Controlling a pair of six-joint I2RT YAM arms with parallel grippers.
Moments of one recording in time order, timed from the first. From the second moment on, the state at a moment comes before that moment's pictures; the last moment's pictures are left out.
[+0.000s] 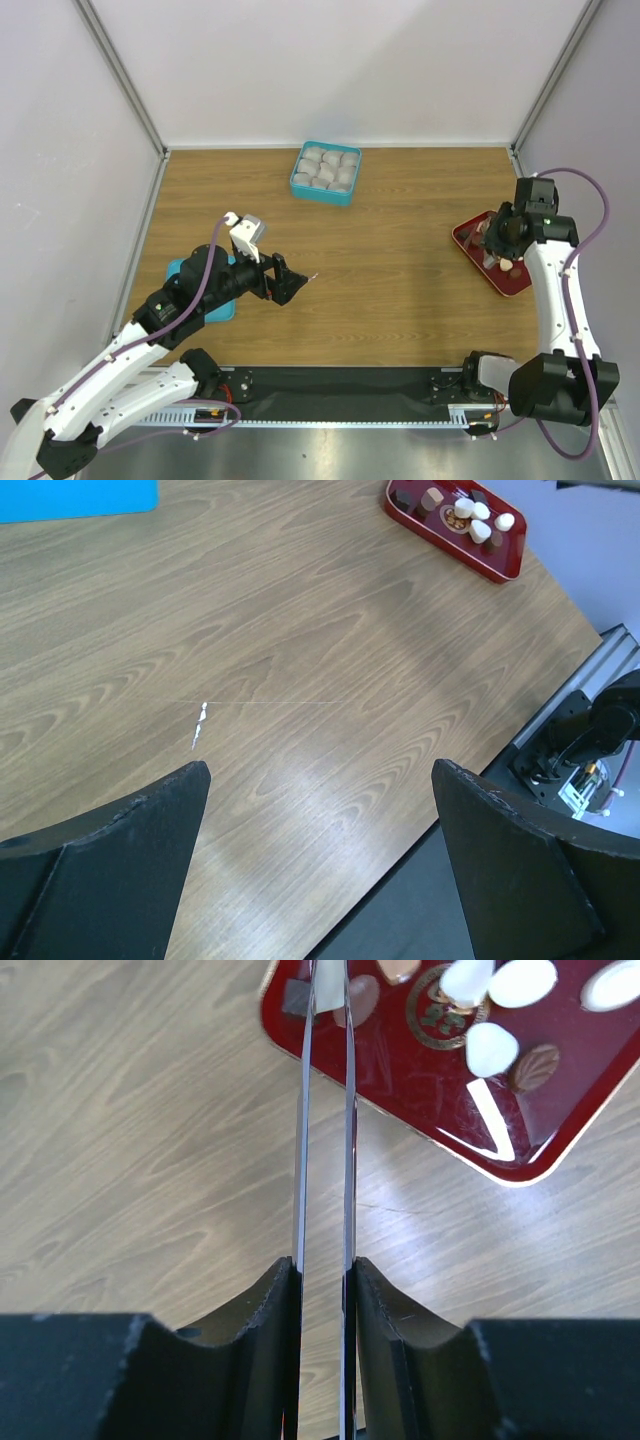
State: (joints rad) left arm -0.76 0.68 0.78 -0.44 0.06 -0.35; right arm -0.15 1.17 1.16 -0.95 0.02 0.41
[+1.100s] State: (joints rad) left arm -0.76 0.63 0.80 -0.53 -0.14 -0.26; right arm 0.40 2.00 1.74 -0.30 0.02 0.34
